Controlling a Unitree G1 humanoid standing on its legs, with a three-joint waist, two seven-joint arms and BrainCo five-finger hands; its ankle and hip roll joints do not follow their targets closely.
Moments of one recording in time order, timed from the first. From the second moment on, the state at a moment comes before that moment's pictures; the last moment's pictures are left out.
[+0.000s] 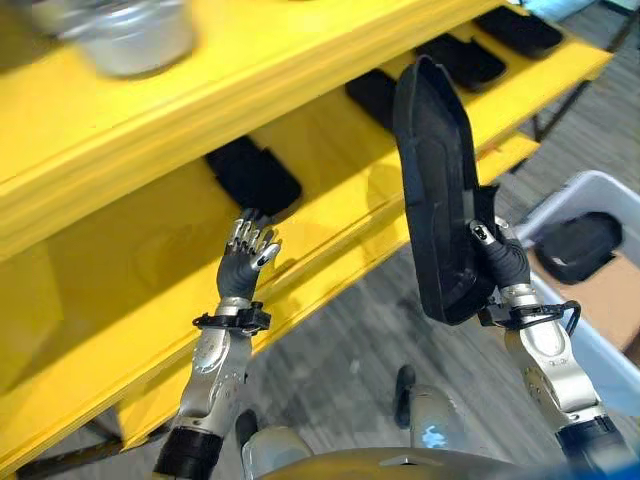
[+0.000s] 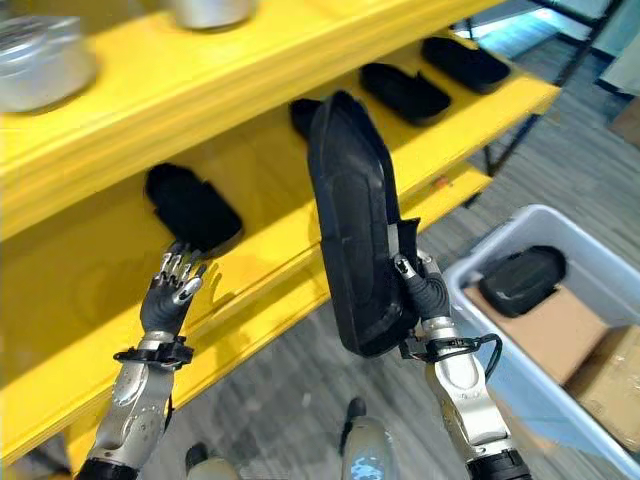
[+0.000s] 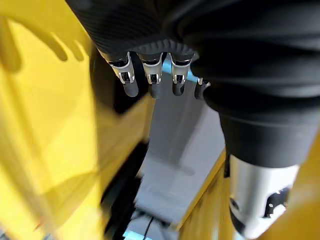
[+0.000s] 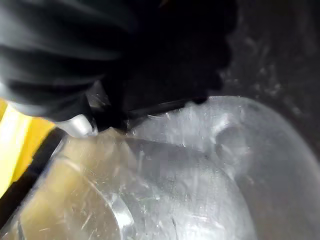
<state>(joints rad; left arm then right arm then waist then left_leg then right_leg) 0.09 0.25 -0.11 0.00 -0.69 -0.29 0.01 0.02 -0.47 0.17 -0.08 0.38 -0.24 -0.12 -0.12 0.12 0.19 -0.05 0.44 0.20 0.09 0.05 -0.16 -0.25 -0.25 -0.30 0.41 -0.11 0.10</state>
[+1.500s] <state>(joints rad) 0.05 0.51 -0.16 -0.06 -0.76 -0.27 0.07 -1.11 -0.24 0.35 0.67 0.43 -0.18 -0.31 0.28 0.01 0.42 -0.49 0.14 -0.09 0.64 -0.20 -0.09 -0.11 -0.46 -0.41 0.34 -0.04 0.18</state>
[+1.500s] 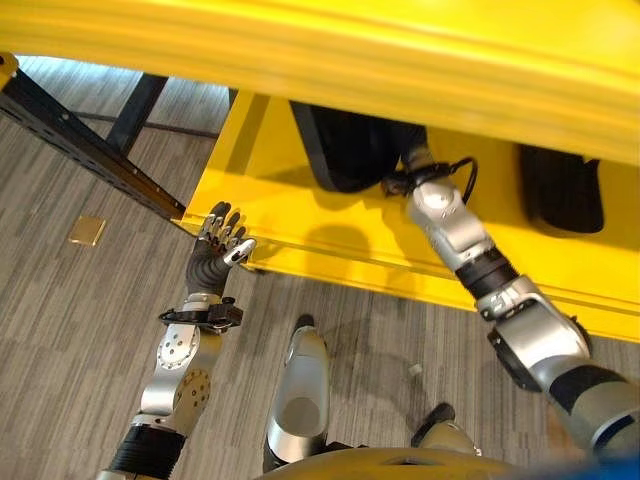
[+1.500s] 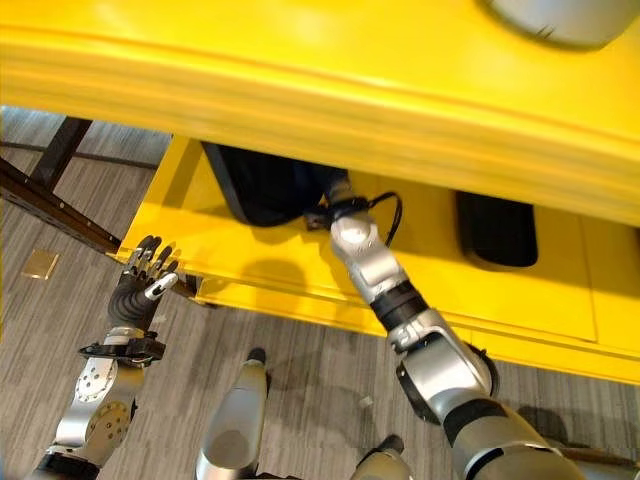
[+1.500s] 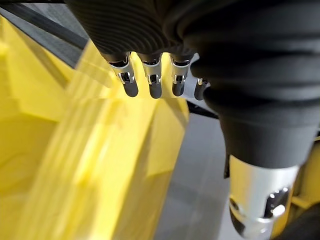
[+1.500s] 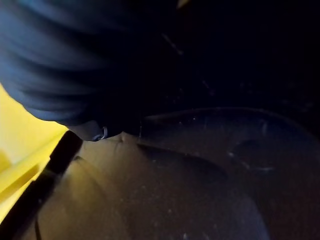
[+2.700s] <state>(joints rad) 0.07 0.56 -0.19 -0.09 -0.80 -0.33 0.09 -1.17 -0.26 0.35 0.98 0.51 -0.18 -0.40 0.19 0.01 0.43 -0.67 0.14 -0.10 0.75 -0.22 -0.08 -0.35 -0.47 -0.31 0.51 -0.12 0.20</state>
